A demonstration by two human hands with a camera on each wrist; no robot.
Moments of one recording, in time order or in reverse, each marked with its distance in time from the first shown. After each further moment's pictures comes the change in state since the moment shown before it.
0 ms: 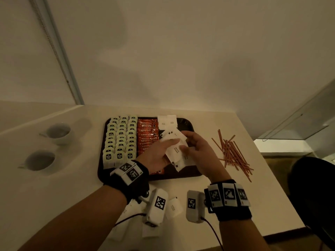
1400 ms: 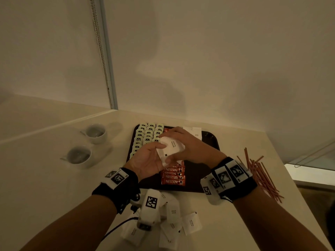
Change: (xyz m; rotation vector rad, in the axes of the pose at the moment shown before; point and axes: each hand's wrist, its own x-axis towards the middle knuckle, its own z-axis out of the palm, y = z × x) left_hand -0.060 0.041 -0.059 -0.261 -0.025 0.112; right_hand 0.064 -0.052 0.064 -0.629 -0.563 -0.439
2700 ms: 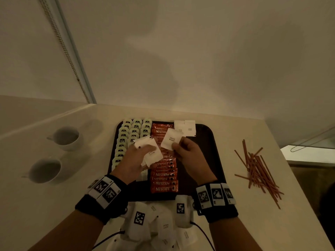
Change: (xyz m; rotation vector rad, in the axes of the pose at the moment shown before) left_hand 0.079 0.001 -0.029 0.287 0.439 0.087; right_hand 0.008 0.073 0.031 1.045 0.540 0.470
